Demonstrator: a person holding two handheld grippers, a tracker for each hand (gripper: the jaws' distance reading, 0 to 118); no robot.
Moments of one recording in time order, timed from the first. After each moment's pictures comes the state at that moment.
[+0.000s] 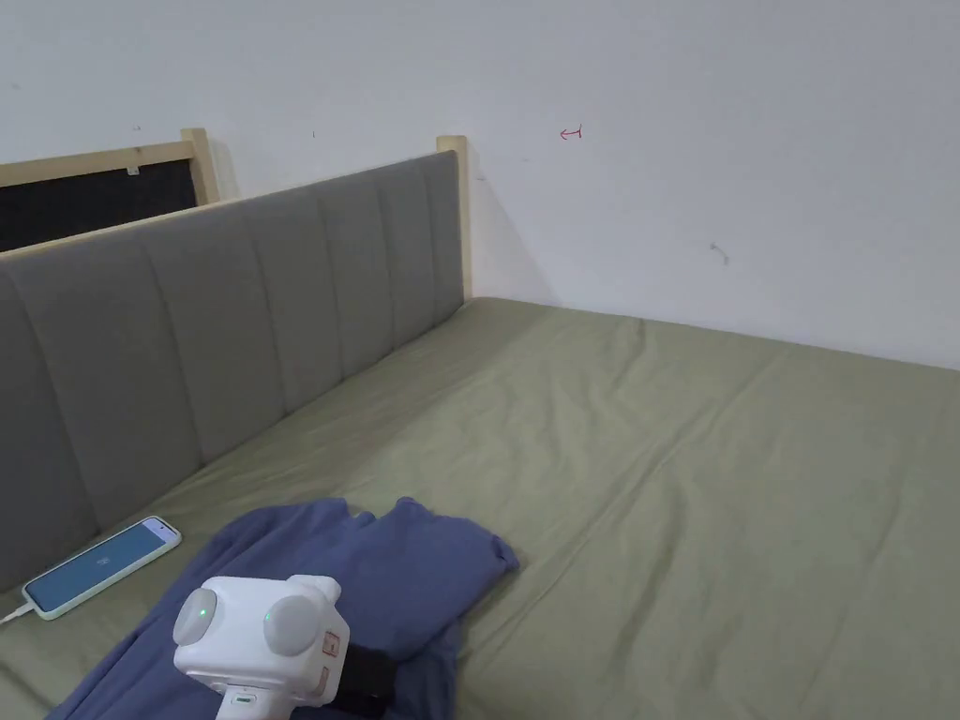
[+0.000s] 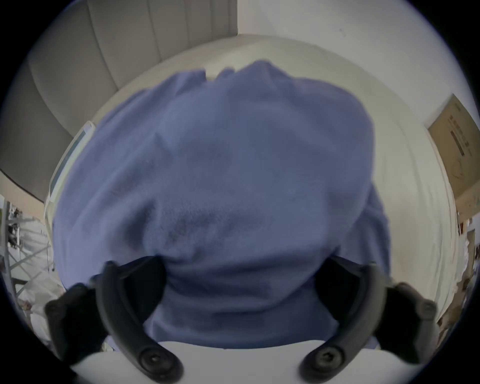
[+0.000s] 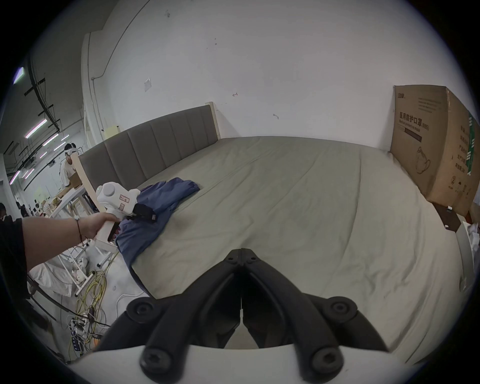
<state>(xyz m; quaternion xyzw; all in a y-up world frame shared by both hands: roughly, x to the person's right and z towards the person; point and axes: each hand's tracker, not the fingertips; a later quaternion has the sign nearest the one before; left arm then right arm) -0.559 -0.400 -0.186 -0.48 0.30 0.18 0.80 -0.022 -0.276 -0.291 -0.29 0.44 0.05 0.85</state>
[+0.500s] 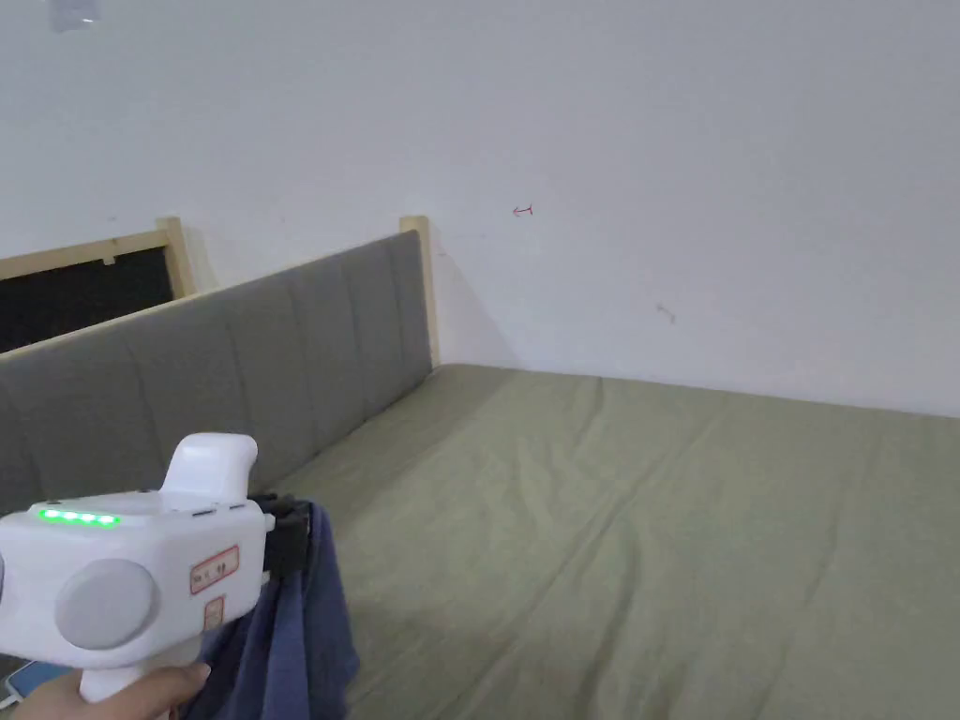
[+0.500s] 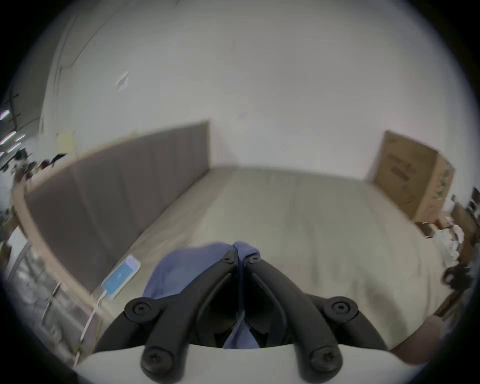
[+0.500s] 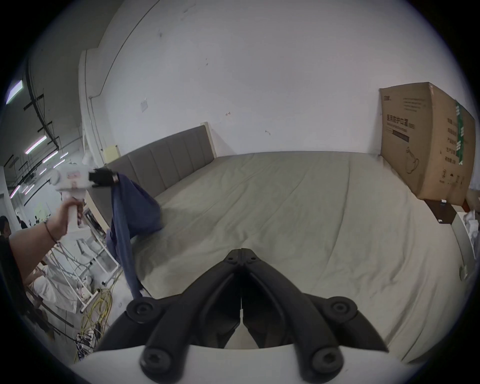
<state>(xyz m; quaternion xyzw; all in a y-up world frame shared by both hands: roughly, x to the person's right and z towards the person) -0.468 -0.157 -0.126 -0.18 0.24 0.04 0.95 0.026 -0.246 -0.288 -0.25 0.42 0.00 0.87</state>
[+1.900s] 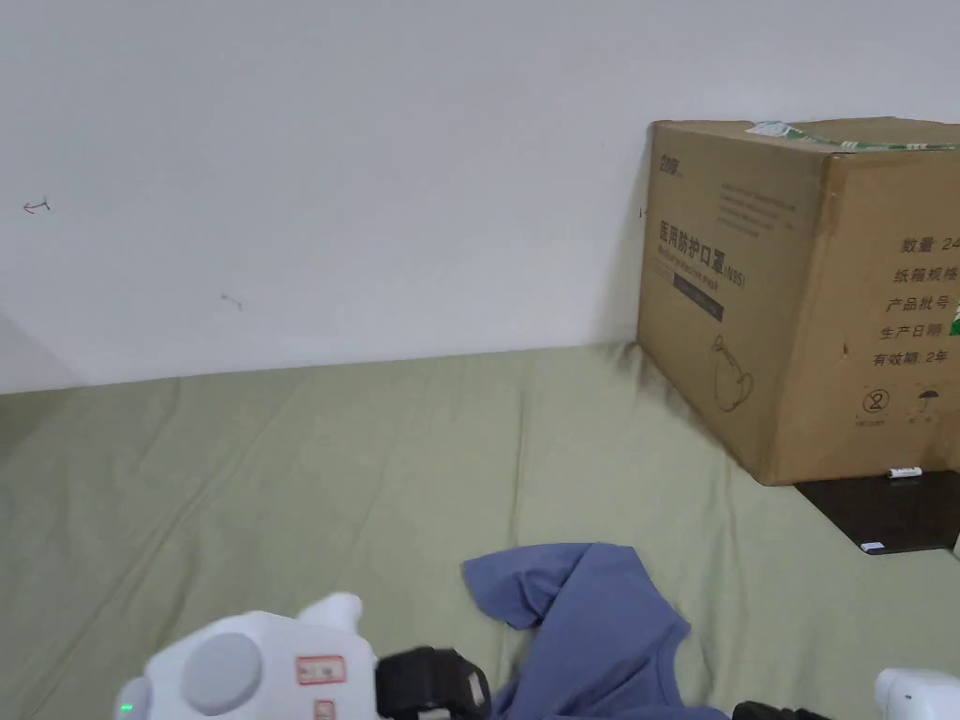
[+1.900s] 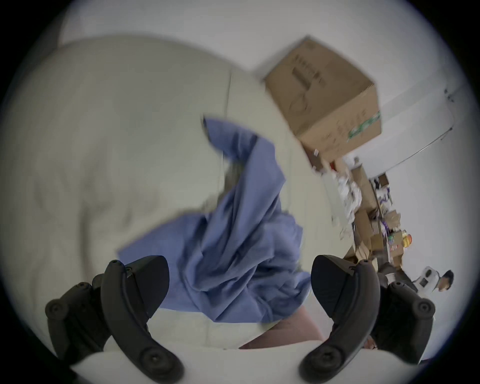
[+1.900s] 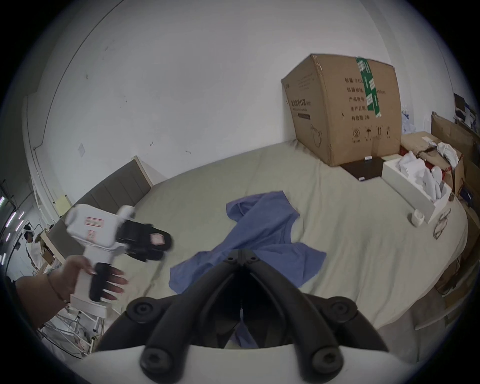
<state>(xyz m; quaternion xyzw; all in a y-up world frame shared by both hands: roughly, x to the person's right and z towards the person) -0.185 -0.265 -0.362 -0.42 -0.09 0.29 0.86 0.202 -0.243 -0.320 -0.27 0.25 -0.09 0.93</state>
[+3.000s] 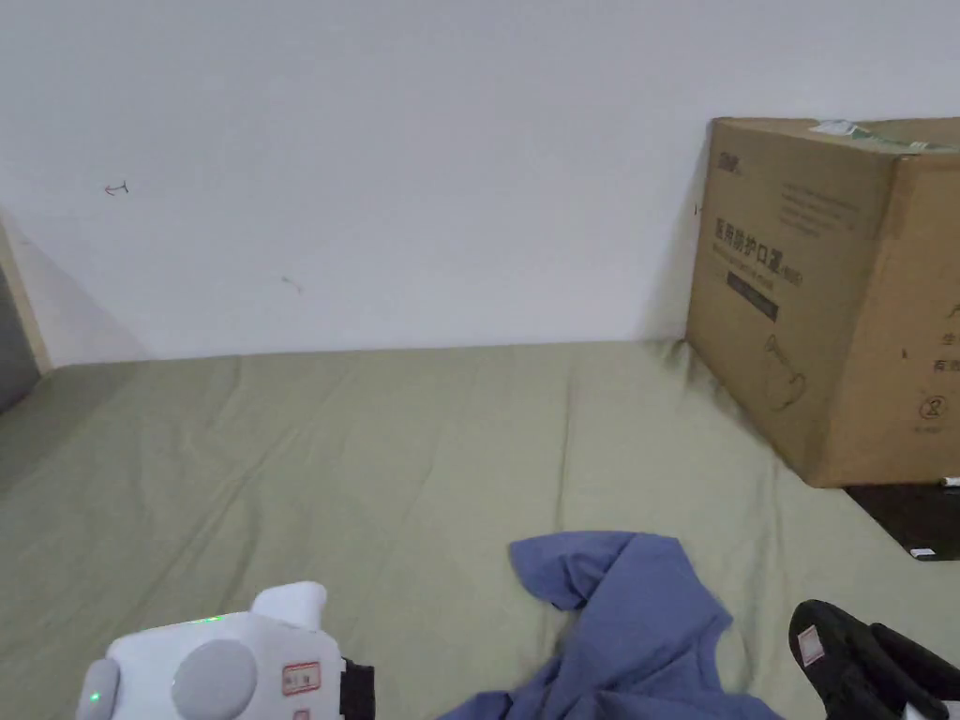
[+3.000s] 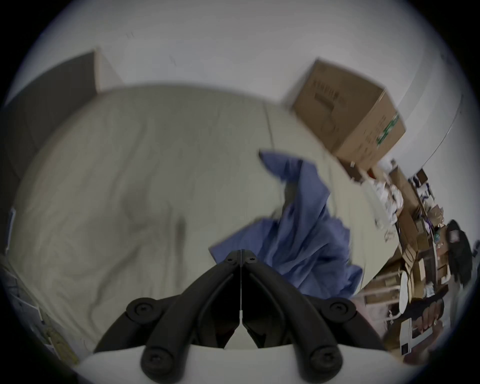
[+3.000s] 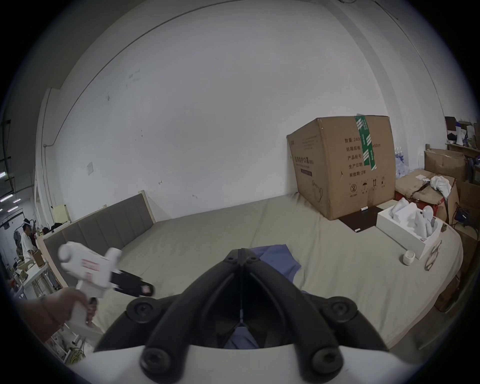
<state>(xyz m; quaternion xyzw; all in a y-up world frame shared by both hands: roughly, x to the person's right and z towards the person) -0.212 -0.286 -0.336 -0.47 0.01 0.19 0.87 0.191 -0.218 -0.289 -0.13 0.23 -0.10 0.96</state>
